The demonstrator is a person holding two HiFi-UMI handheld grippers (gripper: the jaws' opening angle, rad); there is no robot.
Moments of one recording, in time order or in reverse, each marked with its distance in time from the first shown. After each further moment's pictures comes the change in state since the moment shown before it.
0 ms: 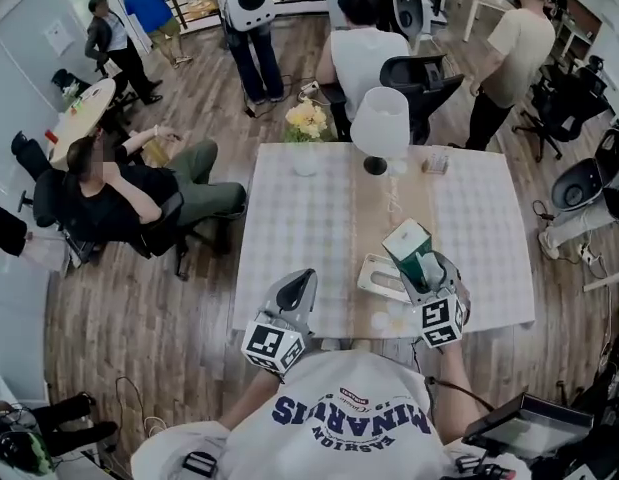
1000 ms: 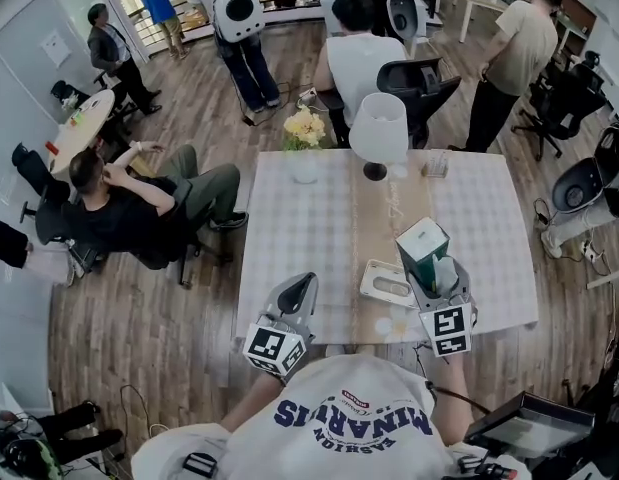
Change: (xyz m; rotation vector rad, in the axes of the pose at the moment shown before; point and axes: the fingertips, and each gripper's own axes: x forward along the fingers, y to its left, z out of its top) left arm 0.005 0.005 0.003 0.020 0.011 -0.019; right arm -0.027 -0.019 0.023 0.169 -0.065 -0.074
